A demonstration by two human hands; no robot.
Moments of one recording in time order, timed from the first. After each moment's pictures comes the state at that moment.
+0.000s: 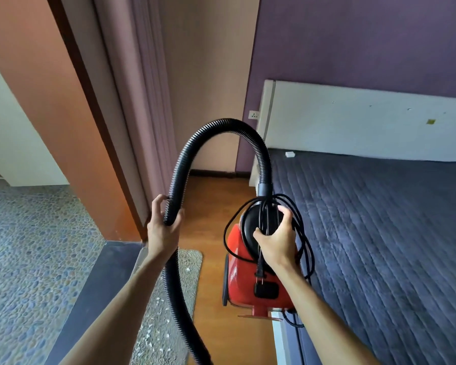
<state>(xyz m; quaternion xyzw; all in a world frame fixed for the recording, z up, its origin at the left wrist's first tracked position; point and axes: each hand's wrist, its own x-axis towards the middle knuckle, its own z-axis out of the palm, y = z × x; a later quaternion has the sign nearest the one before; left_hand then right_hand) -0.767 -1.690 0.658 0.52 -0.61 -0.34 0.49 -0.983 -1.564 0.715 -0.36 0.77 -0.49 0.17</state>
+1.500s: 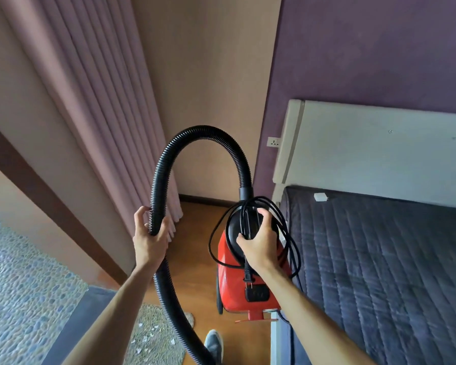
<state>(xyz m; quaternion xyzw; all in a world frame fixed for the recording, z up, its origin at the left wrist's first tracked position) -0.982 -2.054 0.650 0.62 -0.52 -0.29 0.50 -1.215 -1.992 0.679 -0.46 0.71 -0.47 0.25</state>
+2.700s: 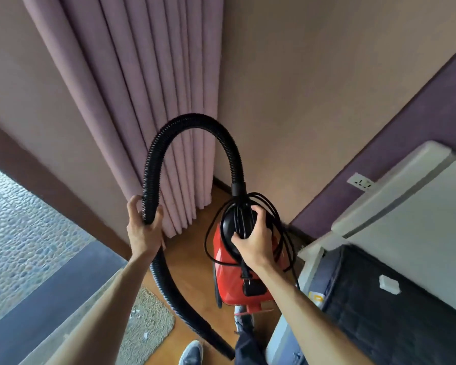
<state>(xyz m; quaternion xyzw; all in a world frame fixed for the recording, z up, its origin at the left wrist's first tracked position) -0.979 -2.294 0.567 0.77 -0.31 -0.19 0.52 -1.213 -2.328 0.608 -0.62 0.61 -0.30 0.38</state>
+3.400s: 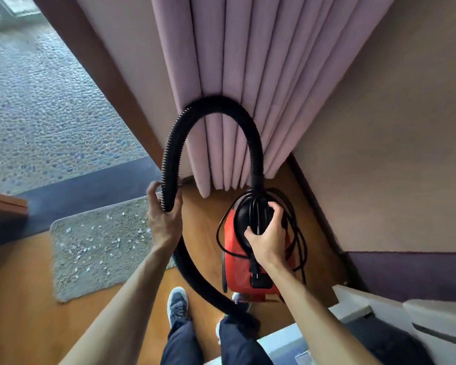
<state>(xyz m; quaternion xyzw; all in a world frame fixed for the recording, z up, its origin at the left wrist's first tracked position) -1.008 -2.279 0.448 0.86 -0.04 -0.09 0.50 -1.183 -2.415 0.468 -0.71 0.48 -0.12 0.49</state>
